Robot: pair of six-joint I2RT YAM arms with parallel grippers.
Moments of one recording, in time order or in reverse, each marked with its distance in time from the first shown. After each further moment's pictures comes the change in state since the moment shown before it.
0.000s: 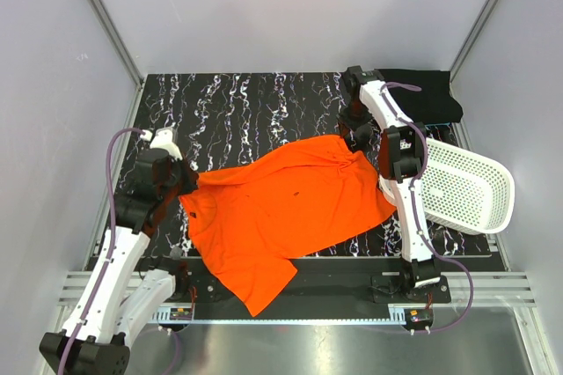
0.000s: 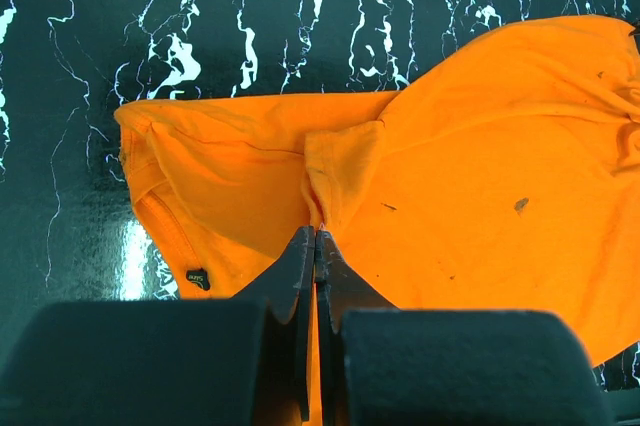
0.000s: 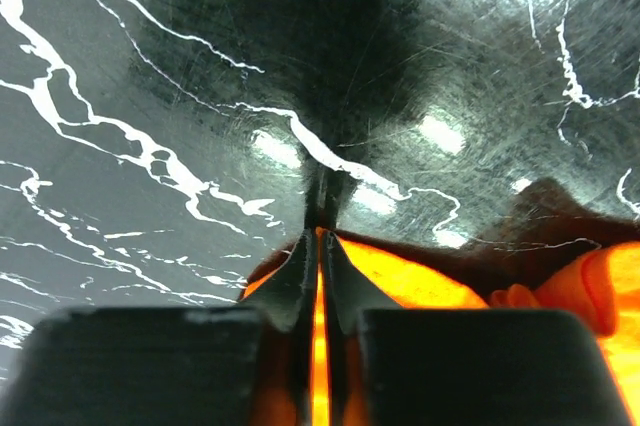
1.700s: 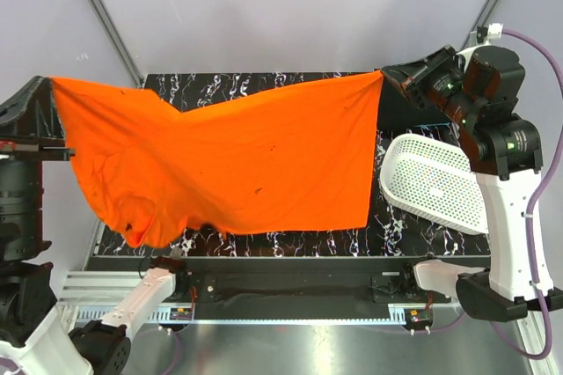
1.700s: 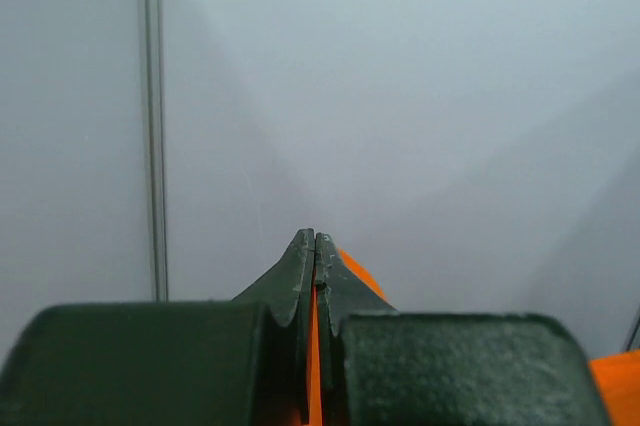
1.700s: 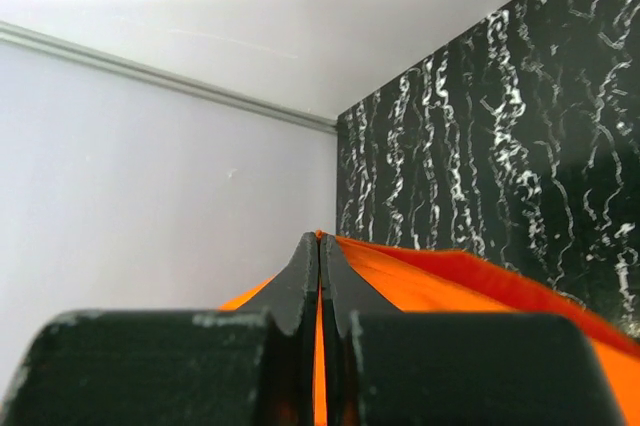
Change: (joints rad) left arm 0.015 0.086 1.200 0.031 -0.117 0.328; right arm -0.008 -1.376 -0.558 0.444 -0.223 -0.195
